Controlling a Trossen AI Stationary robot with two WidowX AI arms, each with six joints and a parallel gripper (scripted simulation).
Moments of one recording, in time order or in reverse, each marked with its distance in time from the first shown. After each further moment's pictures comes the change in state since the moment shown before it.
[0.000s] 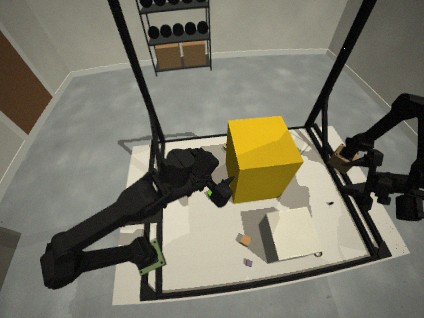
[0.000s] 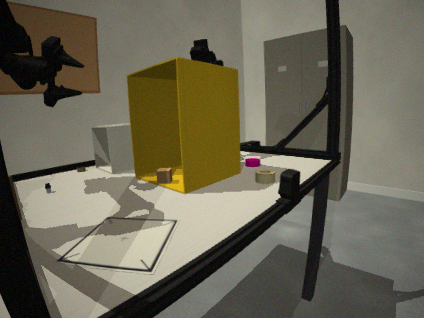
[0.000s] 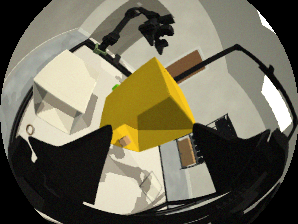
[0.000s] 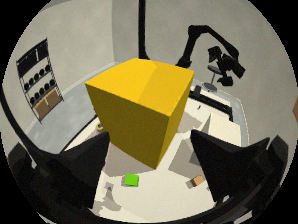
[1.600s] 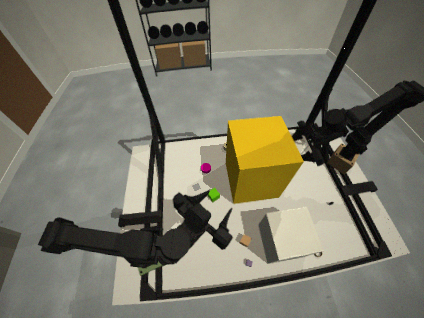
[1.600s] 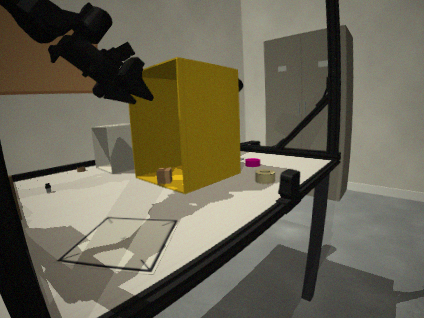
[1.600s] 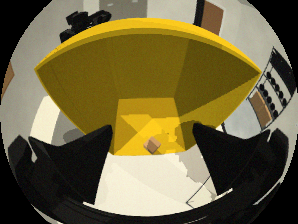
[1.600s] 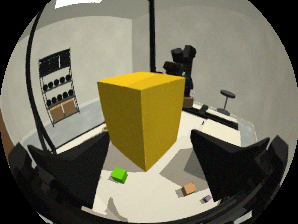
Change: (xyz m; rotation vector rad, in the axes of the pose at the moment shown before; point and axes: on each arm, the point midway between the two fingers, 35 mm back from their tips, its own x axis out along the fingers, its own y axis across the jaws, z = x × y) left arm 0.177 -0.063 -0.110 0.703 0.120 0.504; right arm -0.048 -0.068 -0.063 -0.040 -0.272 0.184
